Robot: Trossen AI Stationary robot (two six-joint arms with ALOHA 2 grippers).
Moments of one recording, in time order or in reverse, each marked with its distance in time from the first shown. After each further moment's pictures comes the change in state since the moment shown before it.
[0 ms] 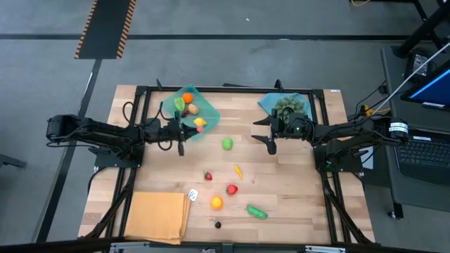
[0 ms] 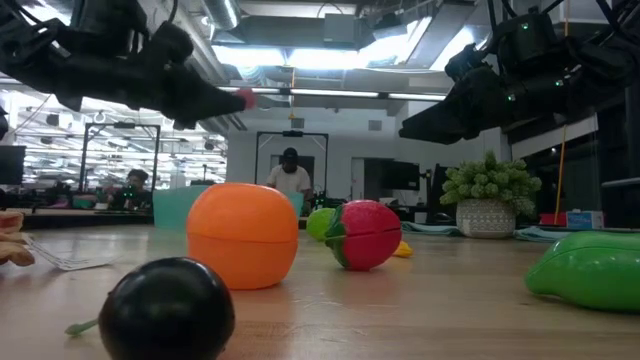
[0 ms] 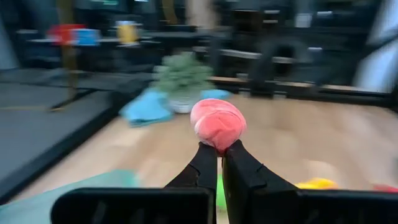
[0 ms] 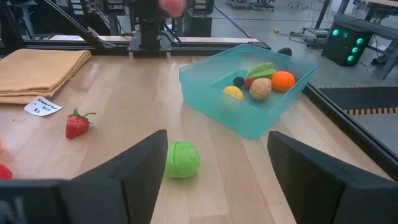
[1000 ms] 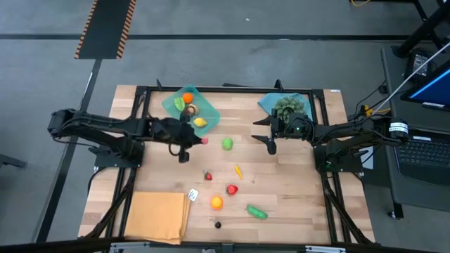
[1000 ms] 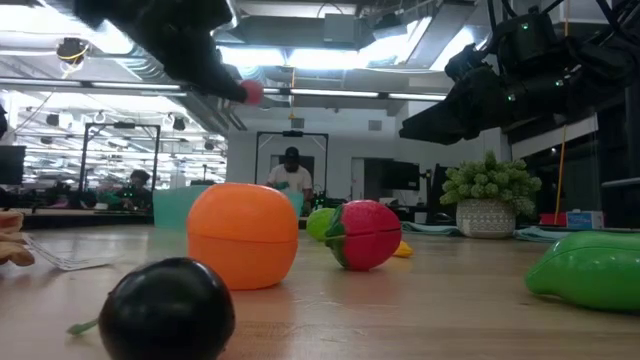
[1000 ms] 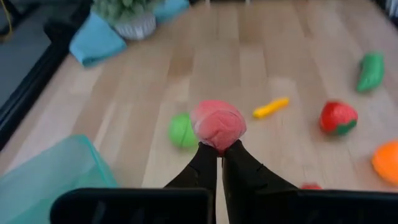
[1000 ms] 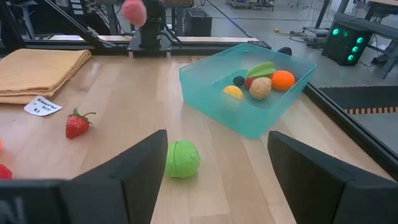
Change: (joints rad) left arm -0.156 0.022 0.482 -0.948 -0.025 0.046; right arm 0.000 0.000 0.000 -0.002 0.000 0.003
